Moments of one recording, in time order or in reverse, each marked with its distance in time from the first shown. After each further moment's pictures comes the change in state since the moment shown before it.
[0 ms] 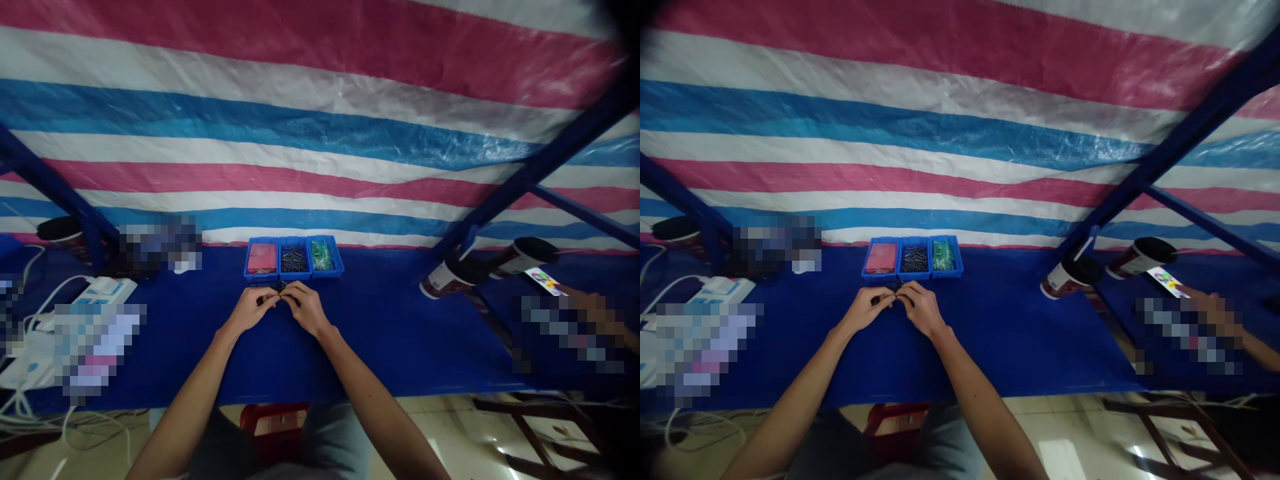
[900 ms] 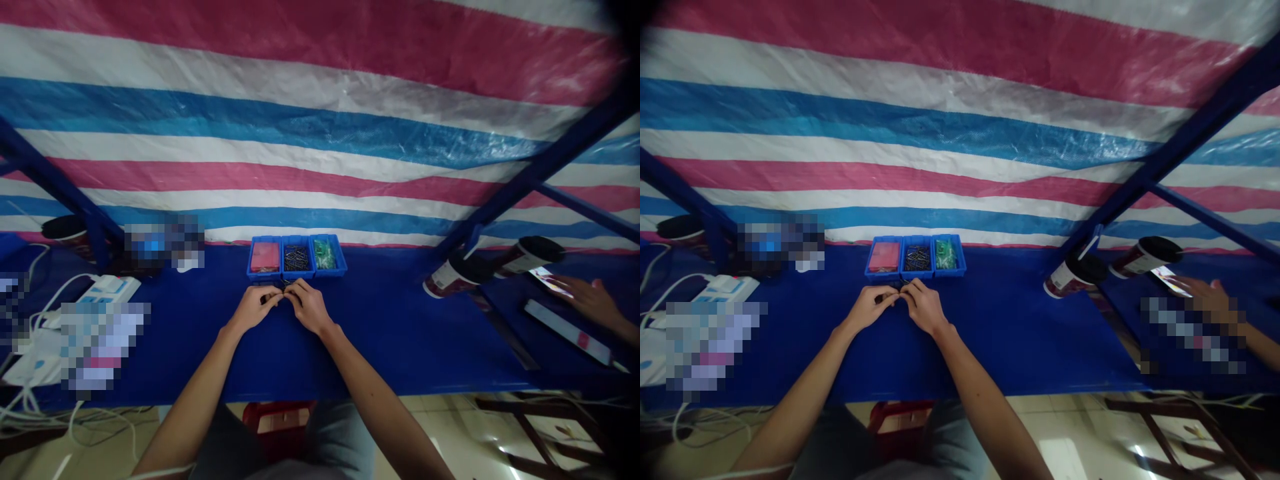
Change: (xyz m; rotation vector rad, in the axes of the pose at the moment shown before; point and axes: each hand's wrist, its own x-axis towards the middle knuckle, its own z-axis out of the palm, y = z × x) left_hand -0.001 0.002 -0.001 0.038 0.013 0.023; right_hand 0.001 -0.005 -0.002 -0.214 -0.068 0.024
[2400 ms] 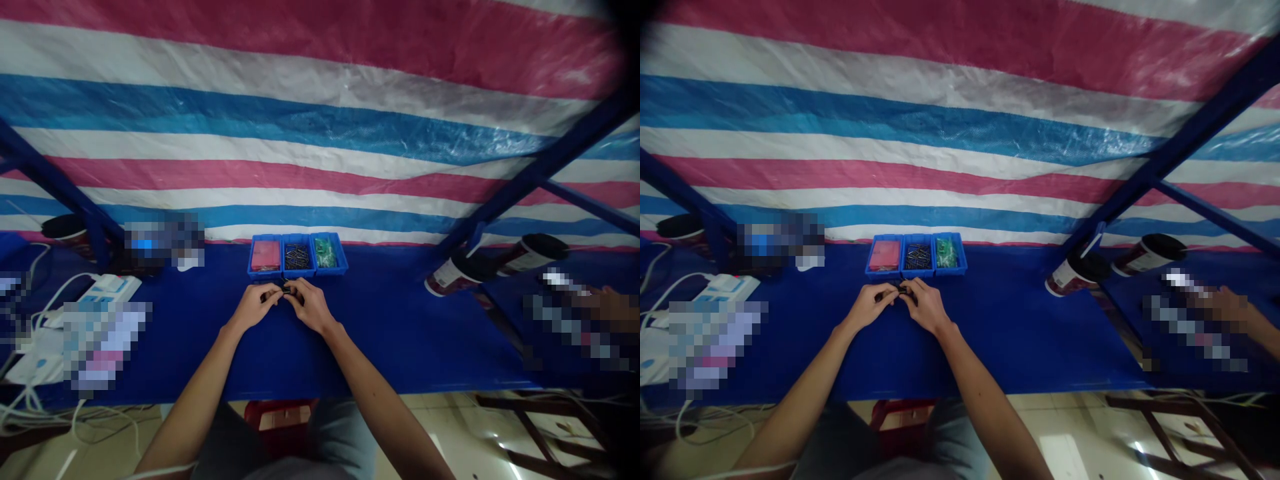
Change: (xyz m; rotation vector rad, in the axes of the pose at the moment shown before) left_hand 0.000 -0.004 0.000 -0.025 0.012 -0.033; right_hand 0.000 -0.002 -0.005 0.060 -0.002 0.004
